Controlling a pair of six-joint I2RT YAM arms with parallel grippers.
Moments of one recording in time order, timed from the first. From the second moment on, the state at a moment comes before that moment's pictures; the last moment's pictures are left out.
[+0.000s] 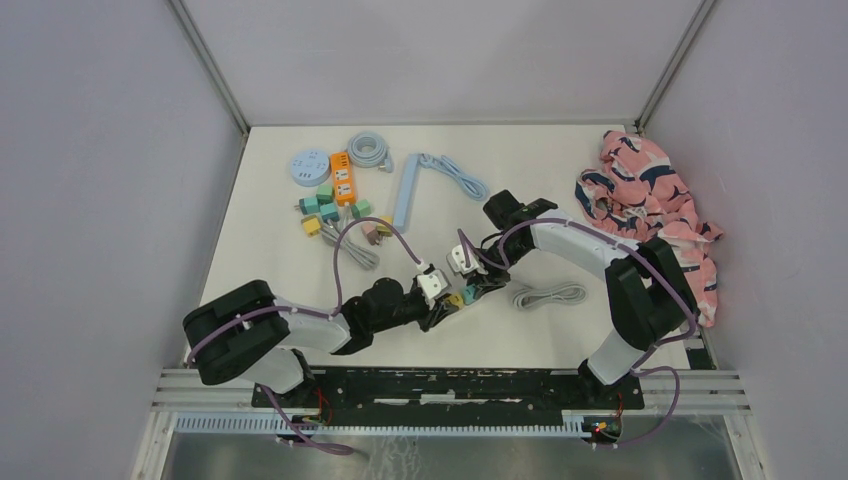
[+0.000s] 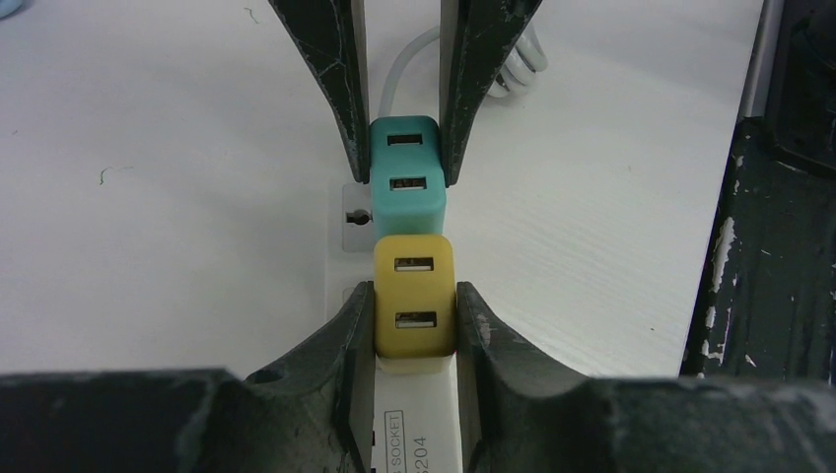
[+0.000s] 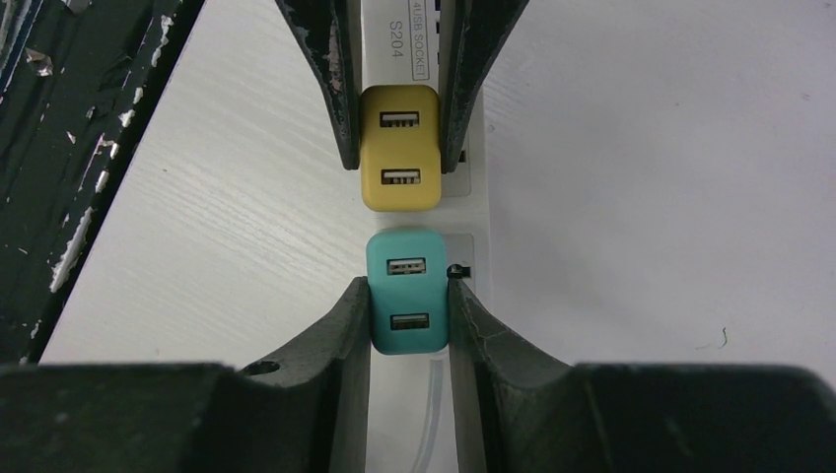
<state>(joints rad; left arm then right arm) -1.02 1.44 0.31 0.85 0.13 0.00 0.56 1.66 1.10 -0.88 -0.80 -1.42</state>
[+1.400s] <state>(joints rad) -0.98 1.52 0.28 1.03 0.17 -0.02 0.54 1.64 1.11 -0.89 -0.80 -1.36</state>
